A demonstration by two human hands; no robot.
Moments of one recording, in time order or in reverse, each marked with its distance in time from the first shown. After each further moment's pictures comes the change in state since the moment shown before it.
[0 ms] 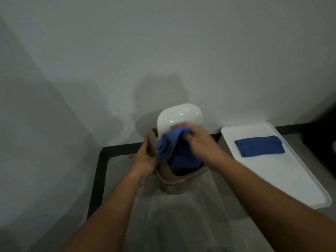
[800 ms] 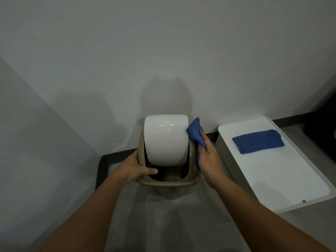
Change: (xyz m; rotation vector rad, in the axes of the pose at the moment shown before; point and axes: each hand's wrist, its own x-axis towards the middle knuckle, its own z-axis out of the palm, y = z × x) left_hand 0.016 0.008 -0.043 0.642 -0.135 -0.097; right_hand -0.022 0.088 0.001 0.261 0.377 0.247
